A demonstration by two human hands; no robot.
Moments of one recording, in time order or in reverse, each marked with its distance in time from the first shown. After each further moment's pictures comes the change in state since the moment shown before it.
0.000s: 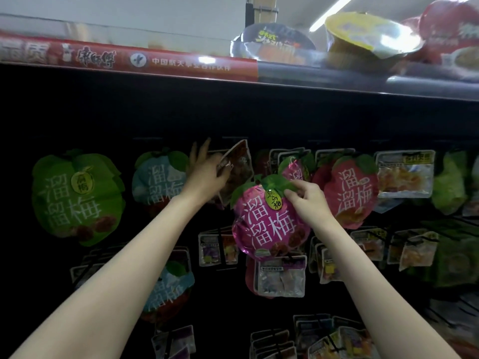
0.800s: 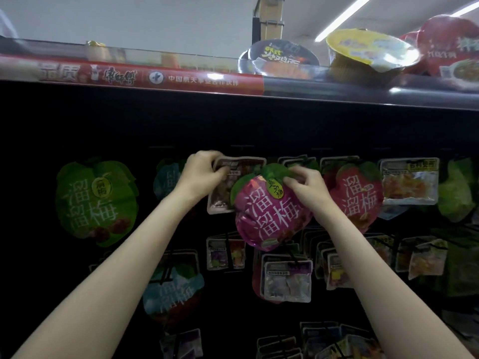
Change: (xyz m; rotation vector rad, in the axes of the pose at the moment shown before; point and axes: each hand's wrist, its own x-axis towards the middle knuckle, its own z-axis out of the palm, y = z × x) left_hand -0.025 0.017 -0.058 -0.194 0.117 0.120; right_hand 0.020 -0.025 -0.004 0.079 -0.011 -0.066
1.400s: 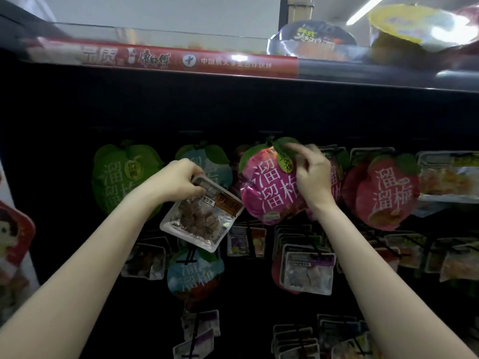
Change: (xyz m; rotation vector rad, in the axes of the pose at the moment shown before) left_hand -0.044 -0.027 -0.073 0.346 -0.457 -0.183; right_hand 0.006 -0.007 0.050 -0.031 0.227 -0.371
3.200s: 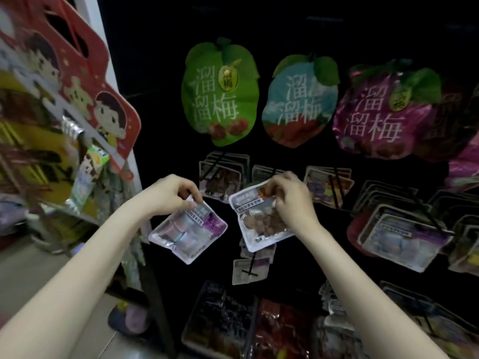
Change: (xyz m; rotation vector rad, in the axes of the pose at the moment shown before) left_hand -0.145 -0.175 0.080 -0.392 -0.243 -0.463; right_hand -0.161 -0.044 0.157 0.014 -0.683 0.011
